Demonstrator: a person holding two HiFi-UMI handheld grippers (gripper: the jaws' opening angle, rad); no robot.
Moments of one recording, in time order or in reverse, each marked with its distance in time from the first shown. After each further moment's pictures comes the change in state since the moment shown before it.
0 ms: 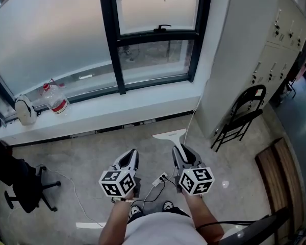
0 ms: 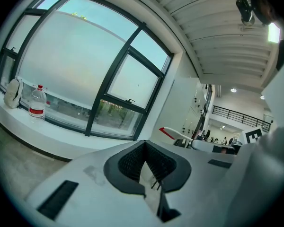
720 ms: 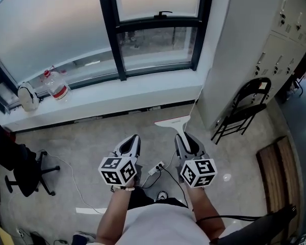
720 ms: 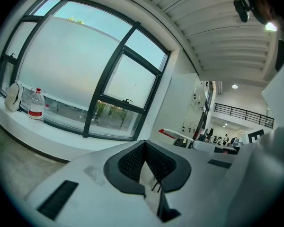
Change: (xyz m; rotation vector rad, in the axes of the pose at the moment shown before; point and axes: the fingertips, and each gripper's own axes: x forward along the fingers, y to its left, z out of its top) left arm 0.049 -0.063 -0.016 0.036 -0.020 0.033; right arm -0.022 -0.074 0.013 -0.046 -0.017 0.038
